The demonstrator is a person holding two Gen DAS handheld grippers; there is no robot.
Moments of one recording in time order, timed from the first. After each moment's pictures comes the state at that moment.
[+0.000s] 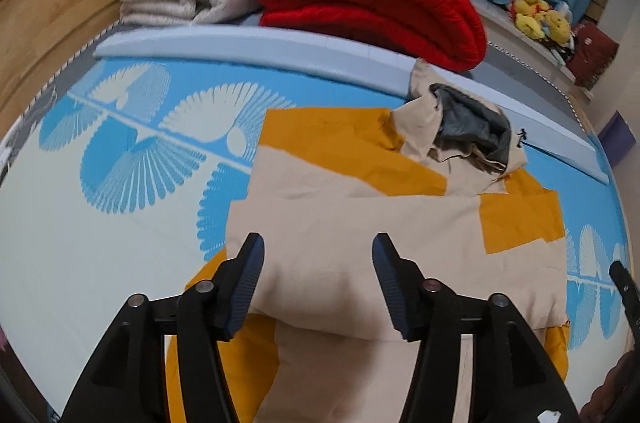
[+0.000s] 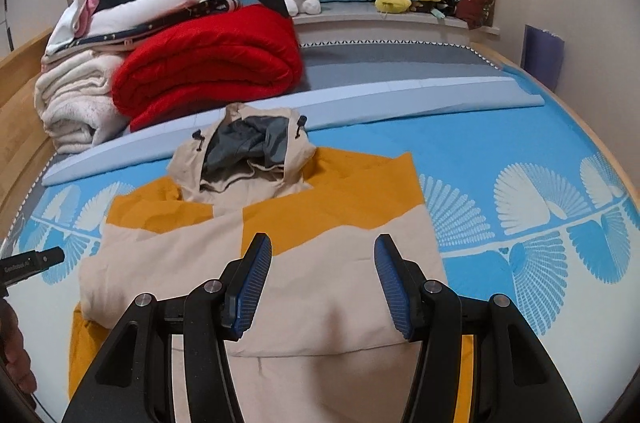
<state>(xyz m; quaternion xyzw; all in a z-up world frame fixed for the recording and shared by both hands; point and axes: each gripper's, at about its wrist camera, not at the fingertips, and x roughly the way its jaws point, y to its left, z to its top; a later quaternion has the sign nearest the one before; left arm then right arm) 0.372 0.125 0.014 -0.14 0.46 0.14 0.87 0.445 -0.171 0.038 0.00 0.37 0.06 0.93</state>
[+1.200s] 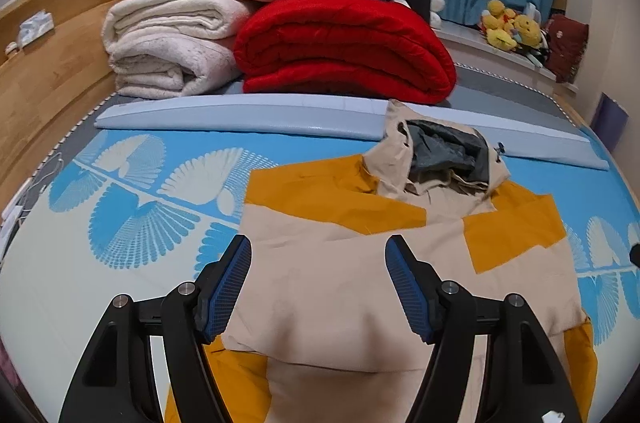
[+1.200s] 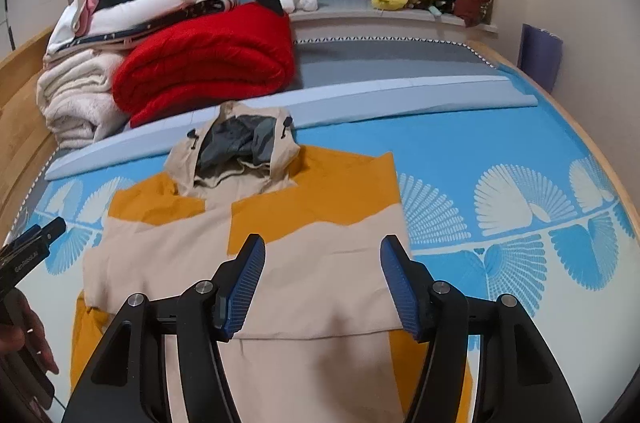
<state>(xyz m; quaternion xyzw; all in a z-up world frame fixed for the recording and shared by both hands) 0.367 0.083 0.027 -0.07 0.37 0.14 0.91 0.443 -0.202 0.058 -0.02 0.40 0.07 0.92</state>
